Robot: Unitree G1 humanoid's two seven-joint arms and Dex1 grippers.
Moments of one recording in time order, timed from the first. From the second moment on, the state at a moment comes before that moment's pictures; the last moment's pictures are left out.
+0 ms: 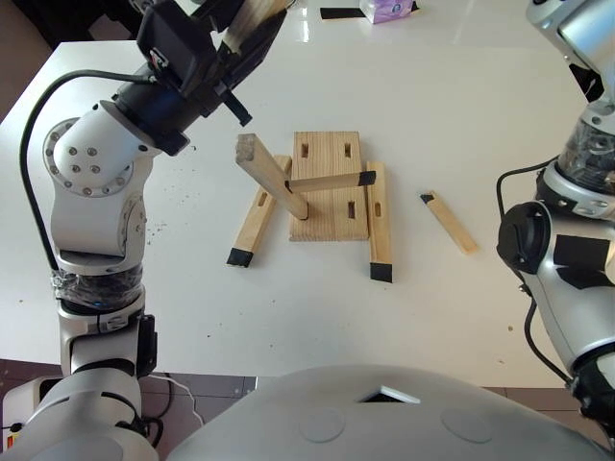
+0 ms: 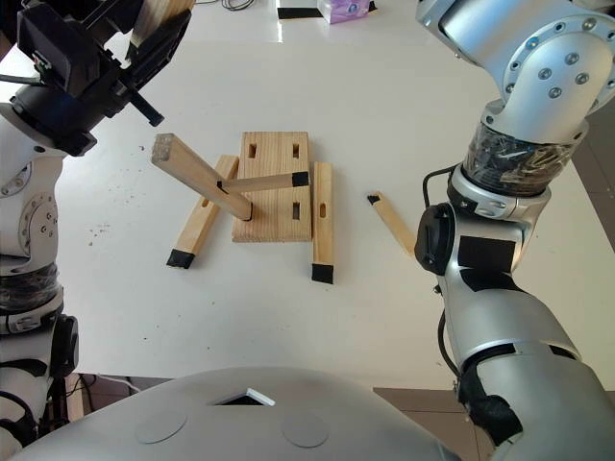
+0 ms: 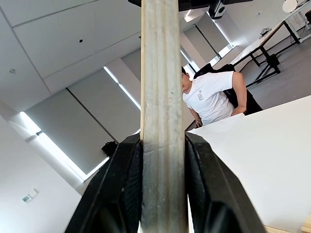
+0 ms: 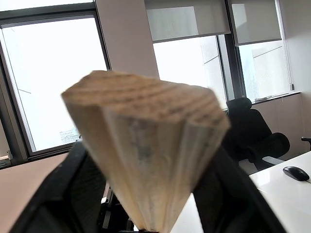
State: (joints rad) left arm -0.41 0.59 0.08 -0.44 -0.25 0.11 -0.61; right arm -1.04 -0.34 -0.24 -0.09 1.24 0.99 0.30
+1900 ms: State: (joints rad) left arm -0.30 0.26 0.42 -0.15 -0.54 0.42 -0.02; right arm -0.43 -0.72 -0.02 -0.25 0.69 0.56 1.12
